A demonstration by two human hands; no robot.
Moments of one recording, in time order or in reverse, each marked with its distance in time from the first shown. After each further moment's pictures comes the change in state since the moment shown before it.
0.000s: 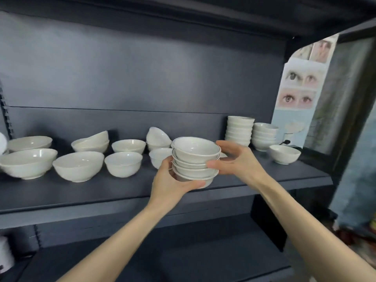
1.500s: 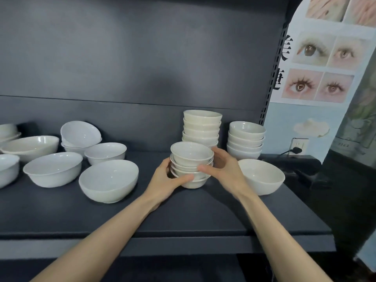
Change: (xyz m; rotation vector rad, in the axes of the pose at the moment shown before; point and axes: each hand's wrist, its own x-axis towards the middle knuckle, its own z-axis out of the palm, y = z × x) left_hand 0.183 -0.083 0.288 0.056 0.010 -0.132; right_hand 0.186 0.229 -0.240 0.120 -0.097 -0.047
